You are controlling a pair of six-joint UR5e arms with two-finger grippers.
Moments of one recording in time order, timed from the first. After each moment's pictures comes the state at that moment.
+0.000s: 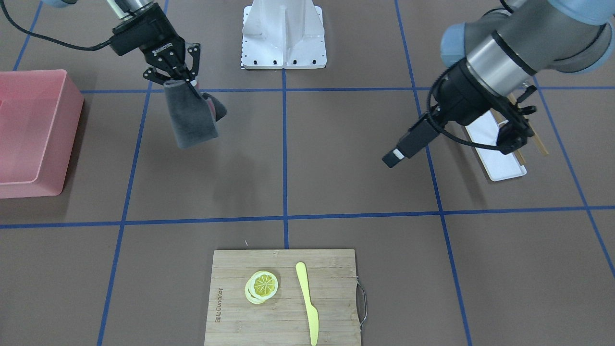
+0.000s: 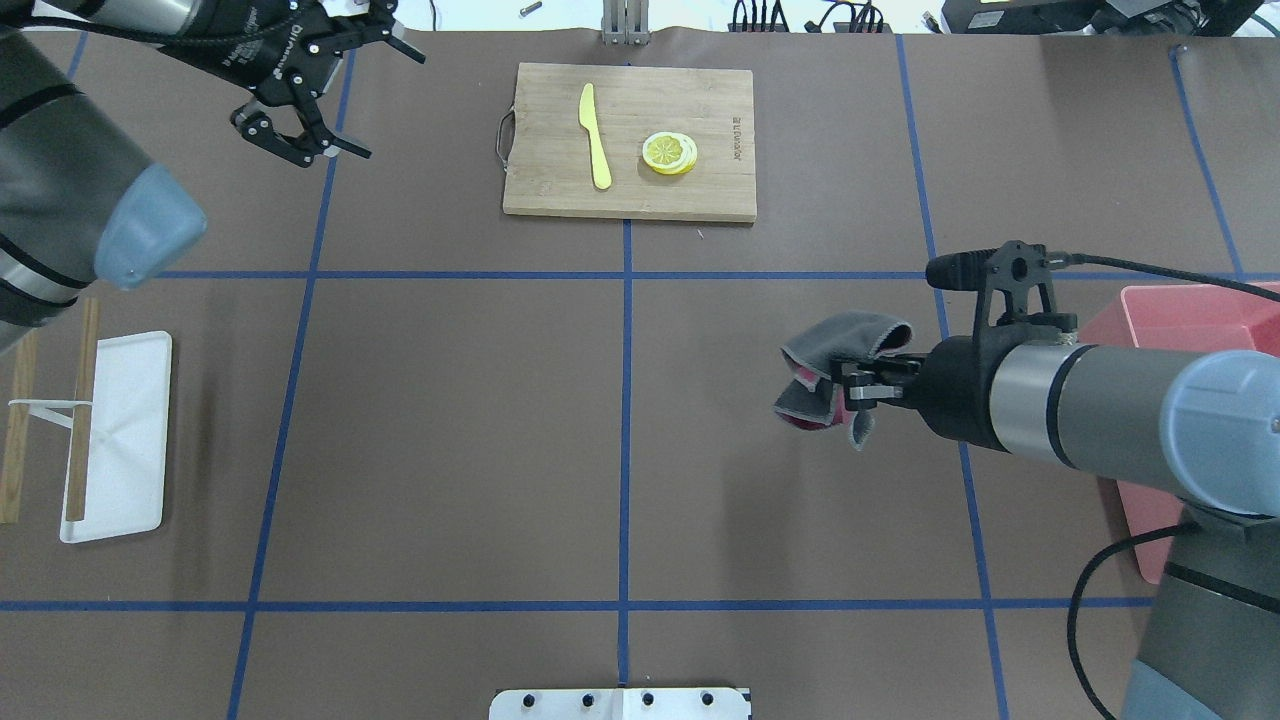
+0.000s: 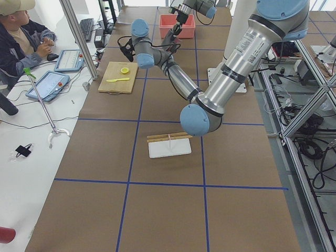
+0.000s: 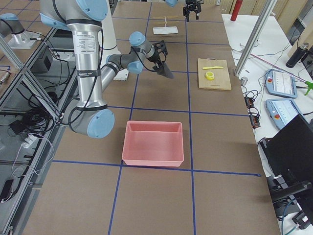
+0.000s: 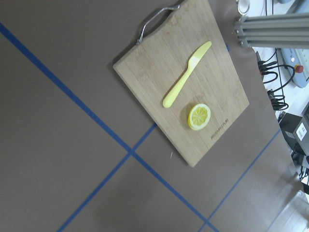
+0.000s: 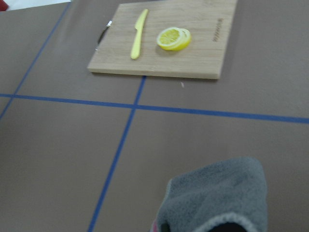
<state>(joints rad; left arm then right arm) -1.06 -2.11 -1.71 -2.13 -2.34 -1.94 0.49 -1.54 2.24 -1.07 1.61 1.16</state>
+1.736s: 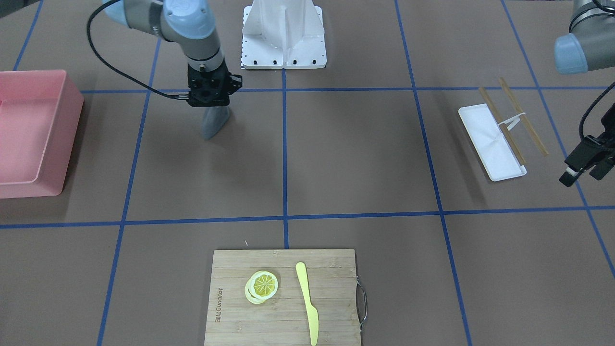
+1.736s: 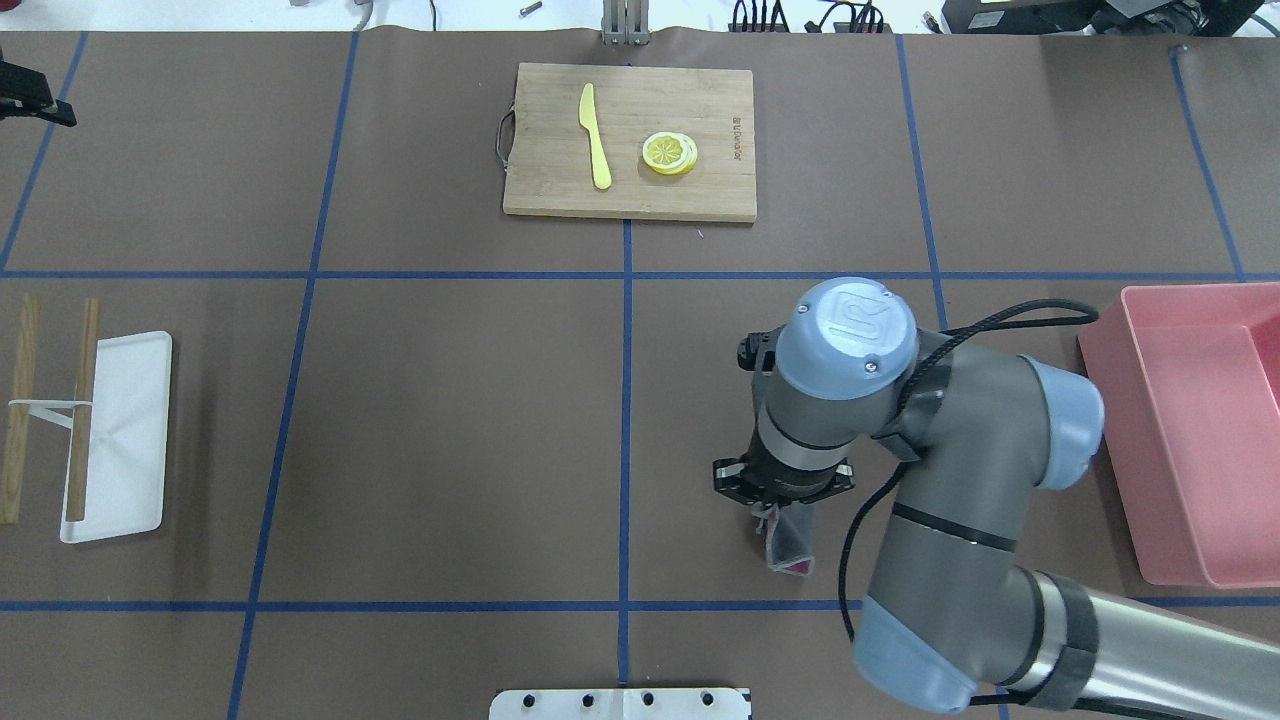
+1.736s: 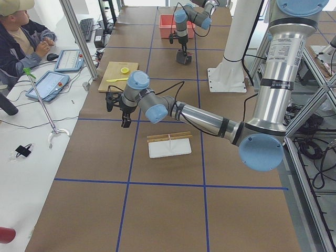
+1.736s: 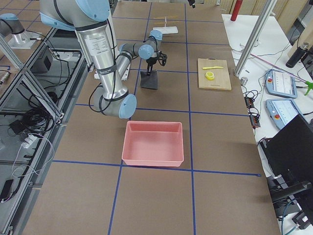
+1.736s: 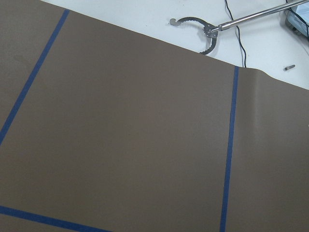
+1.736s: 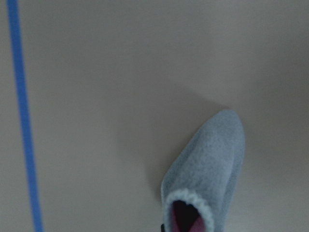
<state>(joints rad) -1.26 -1.70 -1.74 -2.12 -2.17 -1.03 0.42 -1.03 1.89 -1.75 2.04 1.26</state>
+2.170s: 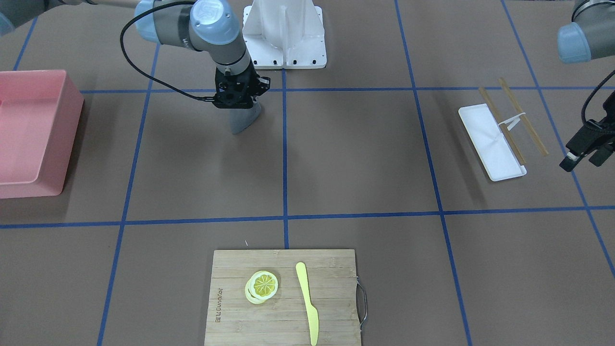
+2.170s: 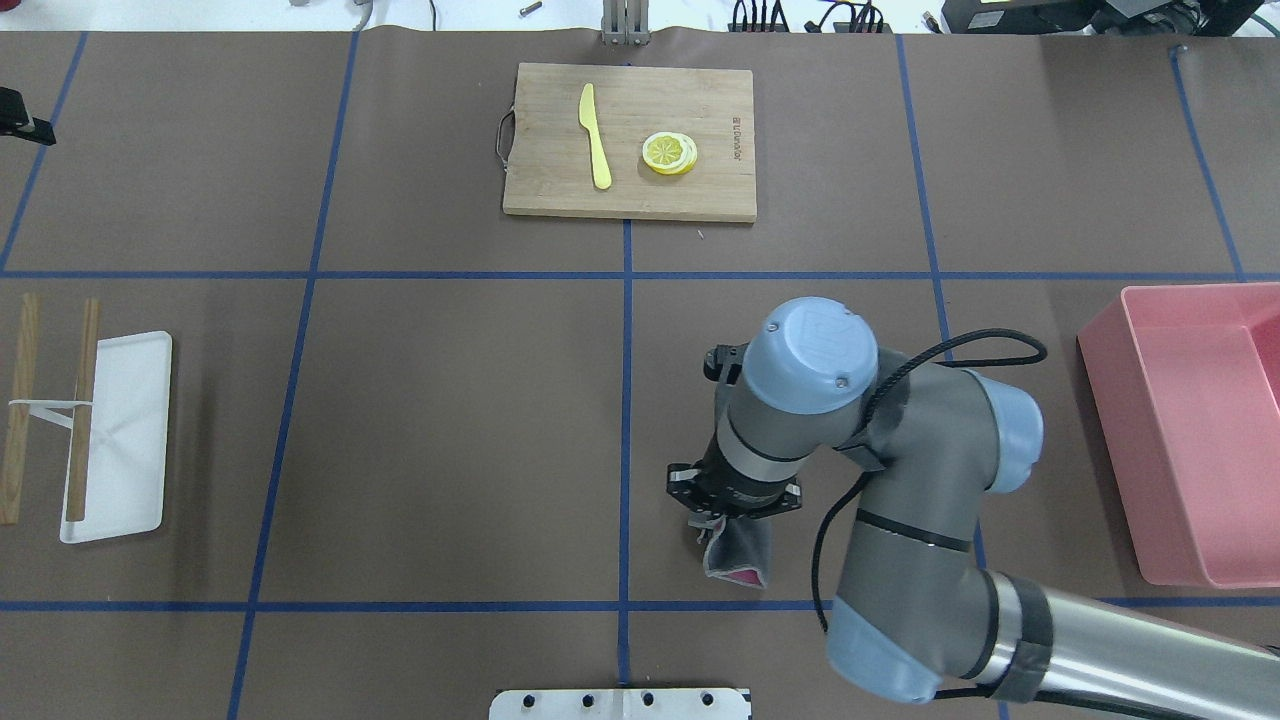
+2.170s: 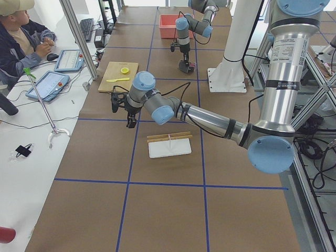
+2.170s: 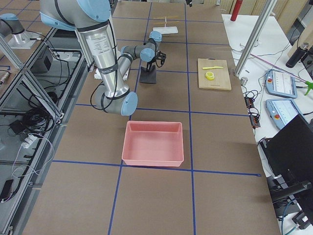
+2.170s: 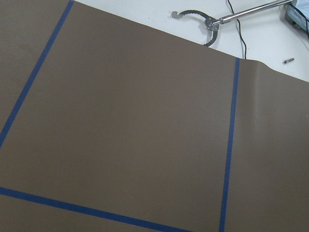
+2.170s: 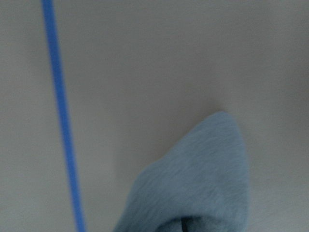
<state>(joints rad) -1.28 -1.66 -1.79 -2.12 -2.20 -1.03 0.45 -1.12 1.87 -1.56 2.10 1.35</state>
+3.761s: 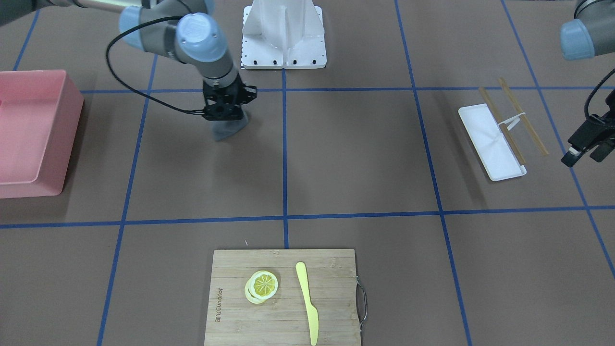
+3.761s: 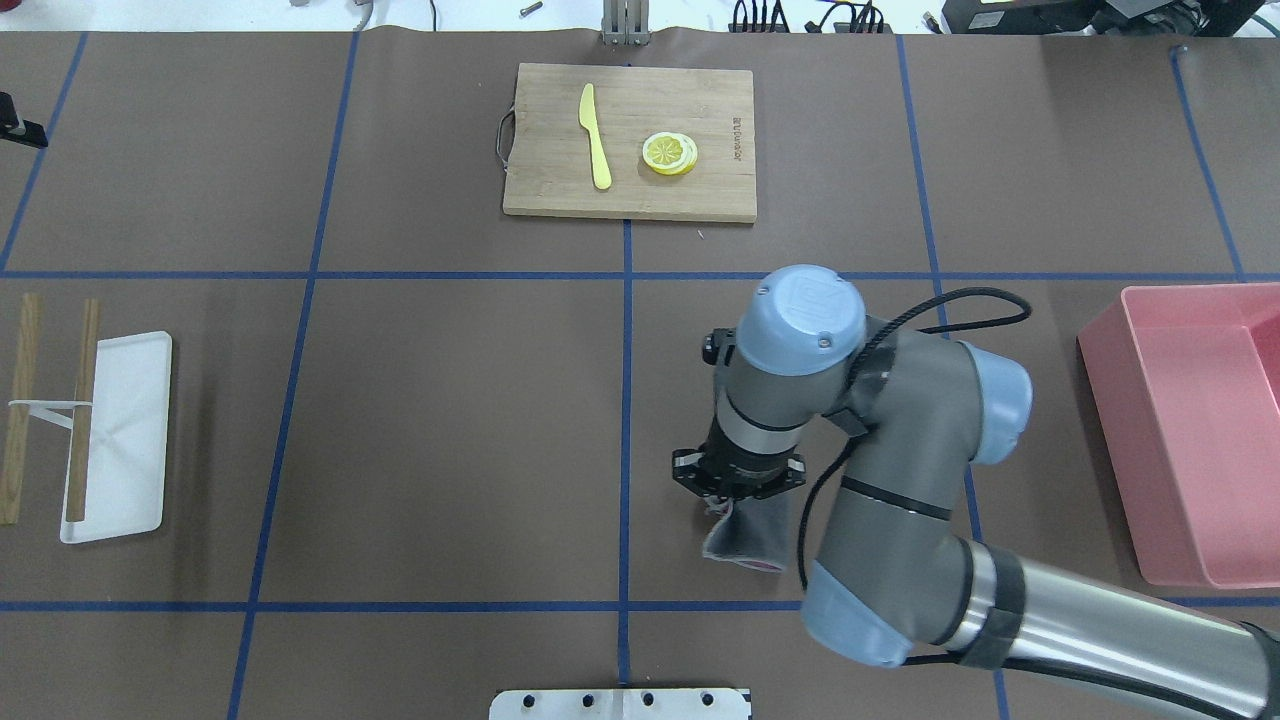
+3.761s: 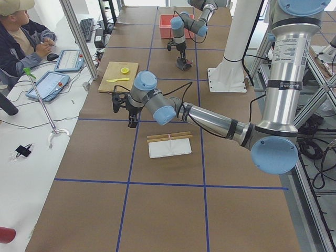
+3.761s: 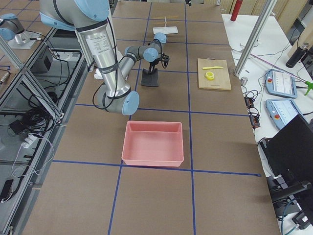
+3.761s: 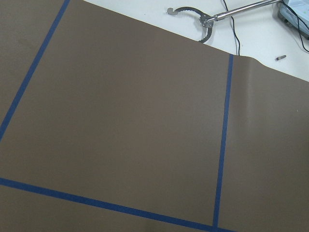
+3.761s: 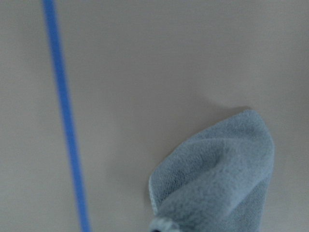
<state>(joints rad) -1.29 -1.65 -1.80 -2.12 -2.23 -1.03 0.44 -0.94 1.74 -1.64 2.11 1.29</state>
